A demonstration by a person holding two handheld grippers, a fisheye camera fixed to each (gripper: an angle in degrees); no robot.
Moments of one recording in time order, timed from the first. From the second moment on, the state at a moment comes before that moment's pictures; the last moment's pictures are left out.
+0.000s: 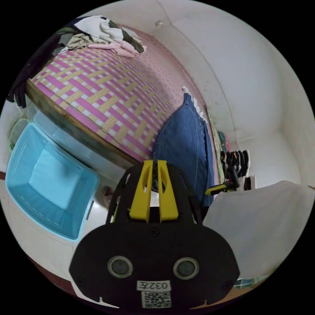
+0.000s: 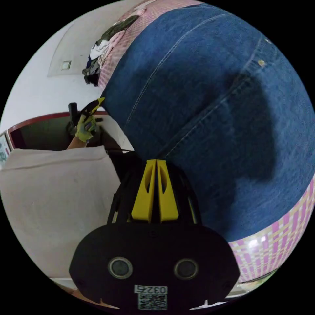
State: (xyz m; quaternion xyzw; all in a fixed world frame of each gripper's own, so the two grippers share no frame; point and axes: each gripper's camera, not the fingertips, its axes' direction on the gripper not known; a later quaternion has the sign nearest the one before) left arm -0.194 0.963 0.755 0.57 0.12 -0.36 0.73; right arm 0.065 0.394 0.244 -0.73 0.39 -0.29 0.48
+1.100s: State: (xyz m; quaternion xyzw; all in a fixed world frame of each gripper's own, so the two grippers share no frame) left arm -0.124 0.854 0.670 0.62 0.15 -0.24 0.73; right arm 0.027 0.286 0.816 -0.53 0.49 -0.54 0.44
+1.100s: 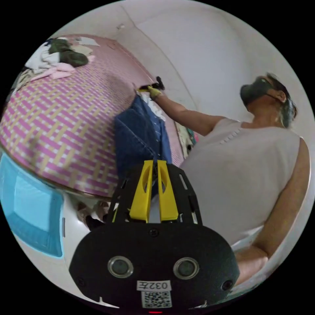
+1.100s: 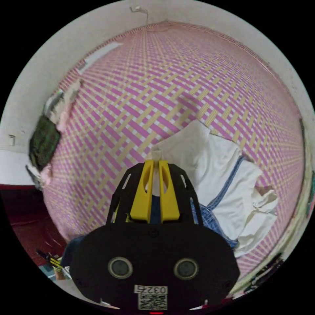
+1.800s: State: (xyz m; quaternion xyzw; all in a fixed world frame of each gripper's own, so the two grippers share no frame) left arm -0.099 0.631 0.637 0.43 0.30 -0.02 0.85; right arm 0.013 -0.040 0.586 -0.37 0.19 -0.27 0.87
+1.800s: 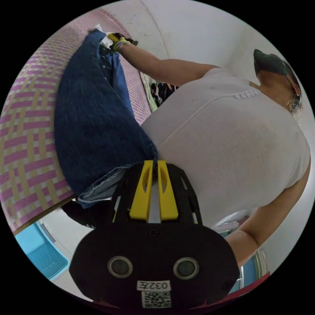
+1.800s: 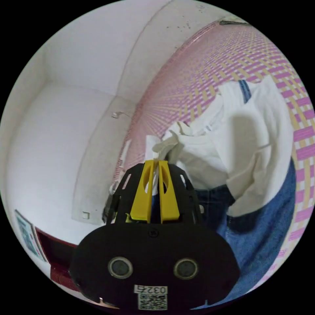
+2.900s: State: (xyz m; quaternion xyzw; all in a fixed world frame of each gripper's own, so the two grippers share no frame) left arm -0.059 0.766 0.671 0.55 0.20 -0.22 0.78; right arm -0.030 0.247 0.202 -0.65 0.32 -0.24 0.65
